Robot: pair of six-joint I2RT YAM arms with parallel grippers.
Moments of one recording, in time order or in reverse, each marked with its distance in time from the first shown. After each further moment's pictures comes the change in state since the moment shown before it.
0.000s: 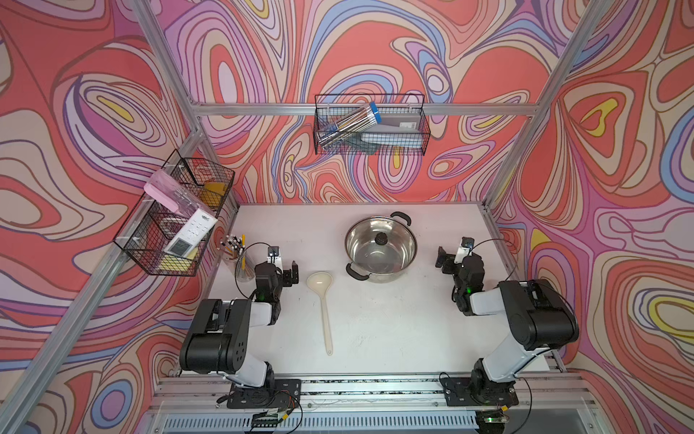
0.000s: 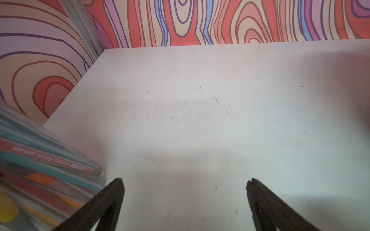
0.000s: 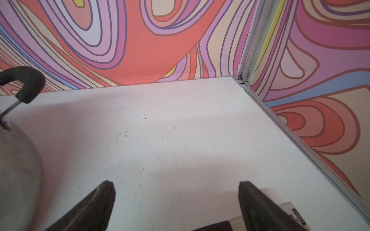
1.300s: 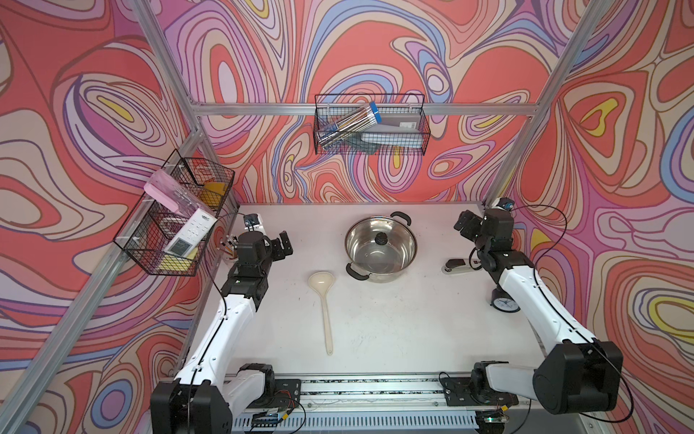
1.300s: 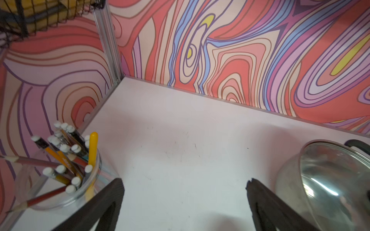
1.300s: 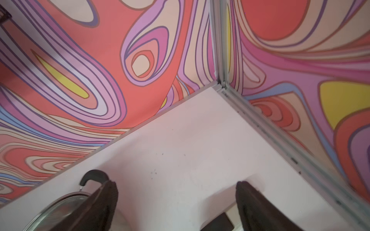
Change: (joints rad) left arm -0.043 -0.448 0.491 -0.981 -0.021 -0.317; right arm -0.001 -0.402 0.633 -1.244 0.060 0.445
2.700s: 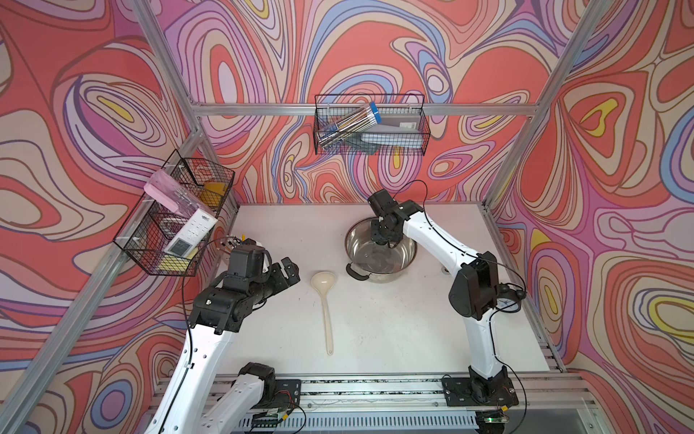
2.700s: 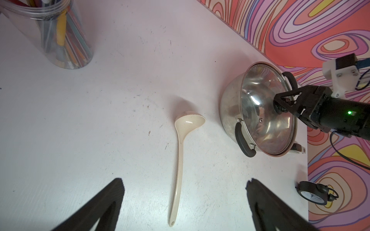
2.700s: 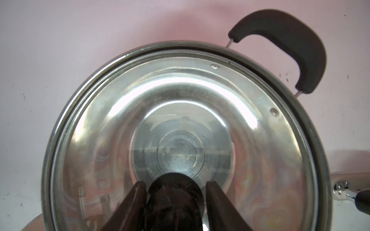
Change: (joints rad) left arm -0.160 -0.214 0.256 -0.826 0.113 -0.376; right arm 0.530 0.865 0.987 -0.772 -0.029 0.035
